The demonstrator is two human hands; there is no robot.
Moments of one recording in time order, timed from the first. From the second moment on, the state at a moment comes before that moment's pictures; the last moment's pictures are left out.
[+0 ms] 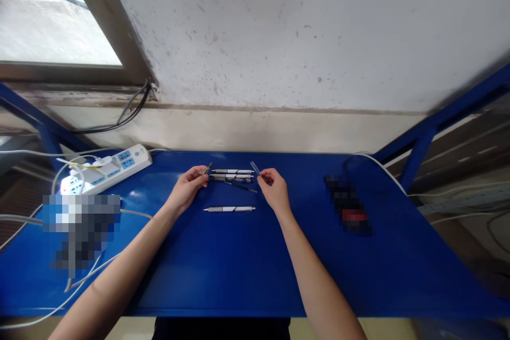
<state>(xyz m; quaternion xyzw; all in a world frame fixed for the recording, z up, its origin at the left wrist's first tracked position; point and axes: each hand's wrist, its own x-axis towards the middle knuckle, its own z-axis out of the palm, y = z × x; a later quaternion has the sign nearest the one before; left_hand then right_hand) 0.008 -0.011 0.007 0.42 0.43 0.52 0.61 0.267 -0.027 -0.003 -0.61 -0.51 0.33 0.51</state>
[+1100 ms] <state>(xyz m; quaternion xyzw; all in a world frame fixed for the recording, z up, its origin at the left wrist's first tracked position) 0.011 -0.014 0.006 0.48 0.42 0.50 0.59 0.253 -0.037 -0.001 -0.50 -0.79 0.17 0.32</state>
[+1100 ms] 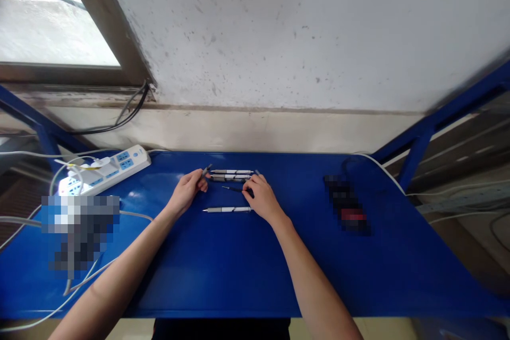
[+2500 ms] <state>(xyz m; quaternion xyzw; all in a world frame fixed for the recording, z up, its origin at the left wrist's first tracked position) 0.008 -0.019 0.021 0.55 0.44 0.48 0.53 0.253 -0.036 0.018 -0.41 -0.41 0.57 0.58</state>
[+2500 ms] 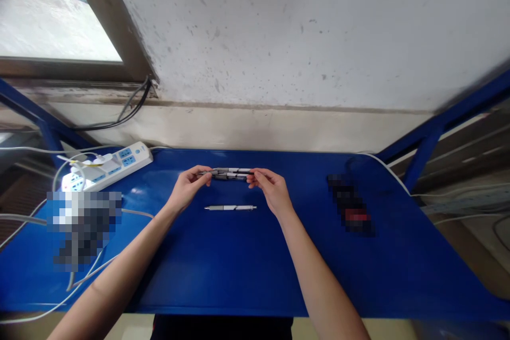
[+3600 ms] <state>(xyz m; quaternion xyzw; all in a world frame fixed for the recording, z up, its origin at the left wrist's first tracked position) 0.012 -0.022 0.018 0.56 0.44 0.45 0.54 0.271 -0.031 0.002 -0.64 -0.60 0.14 0.45</state>
